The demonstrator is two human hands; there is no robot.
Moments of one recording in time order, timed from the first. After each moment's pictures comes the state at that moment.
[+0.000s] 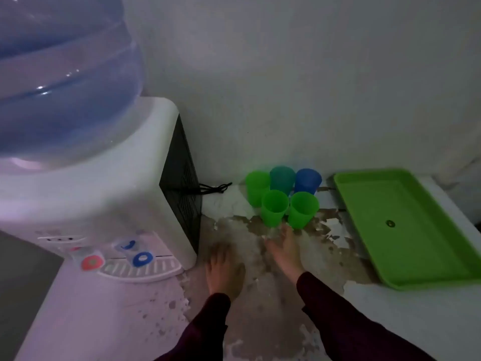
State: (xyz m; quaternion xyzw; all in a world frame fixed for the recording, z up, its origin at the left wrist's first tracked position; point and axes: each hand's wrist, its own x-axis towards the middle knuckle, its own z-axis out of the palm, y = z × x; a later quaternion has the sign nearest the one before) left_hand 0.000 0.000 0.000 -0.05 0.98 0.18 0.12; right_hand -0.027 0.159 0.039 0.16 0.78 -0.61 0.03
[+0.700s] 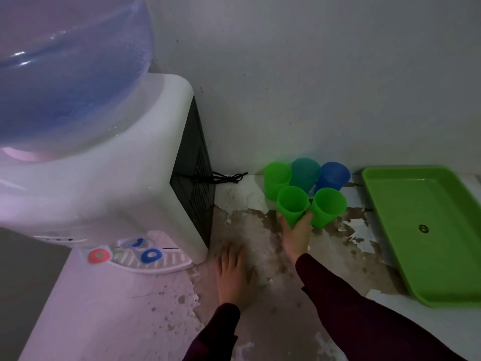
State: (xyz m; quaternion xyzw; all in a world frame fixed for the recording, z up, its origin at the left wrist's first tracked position) left_hand 0.011 -0.007 -0.026 -0.03 0.98 0.17 0.08; right_hand -0.081 0.138 0.015 0.20 0.75 -0.63 -0.11
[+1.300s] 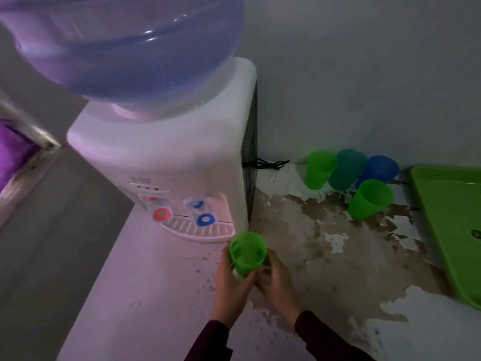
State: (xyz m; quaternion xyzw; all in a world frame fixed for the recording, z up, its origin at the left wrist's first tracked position) left_hand 0.098 -0.082 0.043 -0.16 0.76 0.63 -0.06; right_hand 0.071 0.035 0.020 -0.02 0.75 -0.64 0.14
